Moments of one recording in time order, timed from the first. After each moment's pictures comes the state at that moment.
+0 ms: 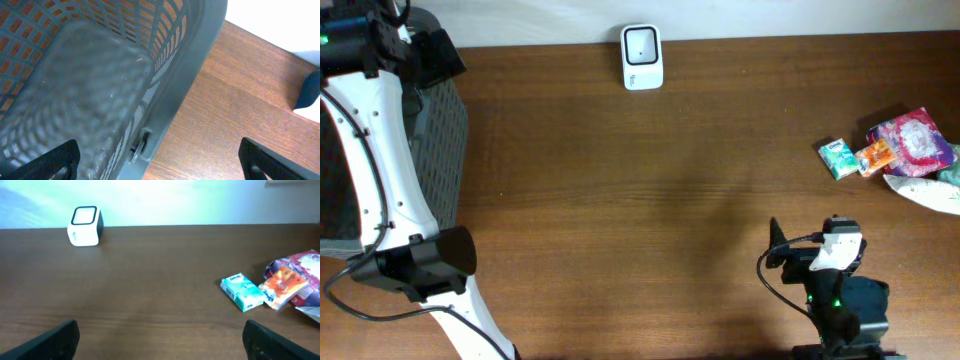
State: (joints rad) left arm 0.19 2.13 2.62 -1.51 -0.07 -0.27; right arm 0.03 0.17 0.26 -0.35 0.01 0.04
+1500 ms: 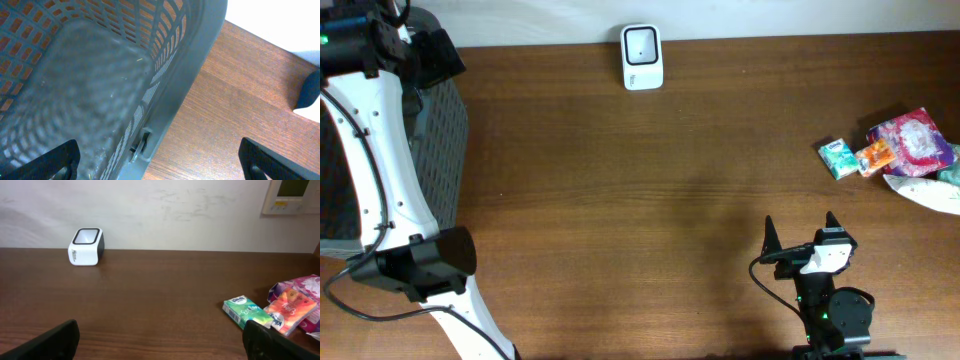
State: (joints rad) left arm 0.19 2.13 2.62 -1.51 -0.07 -0.27; right arm 0.03 0.01 0.01 -0.08 0.00 0.00
